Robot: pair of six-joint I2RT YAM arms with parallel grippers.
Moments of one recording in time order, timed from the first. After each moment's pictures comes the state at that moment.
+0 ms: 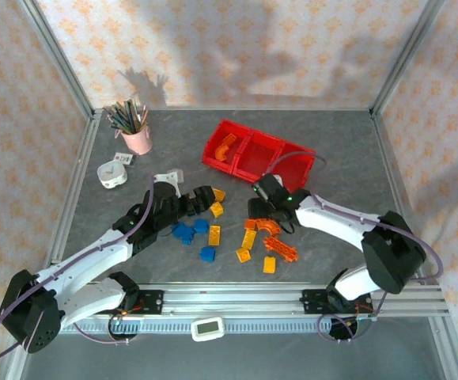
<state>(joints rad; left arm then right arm) -0.58 1.01 0.57 -0.07 0.00 -0.83 0.73 1.44 0.85 -0.53 0.21 0.59</state>
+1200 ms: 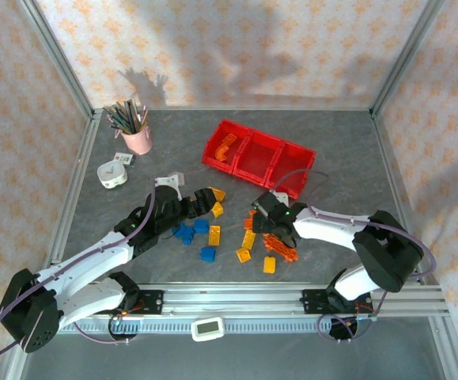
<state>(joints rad) -0.60 1.00 0.55 -0.04 -0.03 -0.86 0.77 1.47 0.72 -0.47 0.28 0.78</state>
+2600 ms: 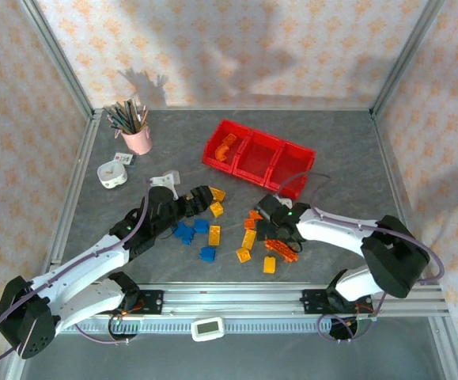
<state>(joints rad) -0.60 0.95 0.55 -0.05 -0.06 -0.88 0.78 1.46 0.73 -0.63 0.23 0.76</state>
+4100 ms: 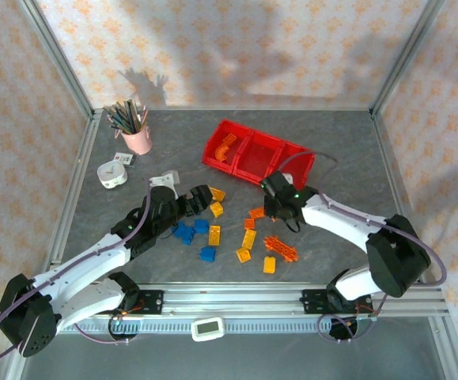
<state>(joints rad) -0.60 0.96 0.55 -0.06 -0.11 -0.86 0.66 1.42 0.92 -0.57 0.23 0.61</state>
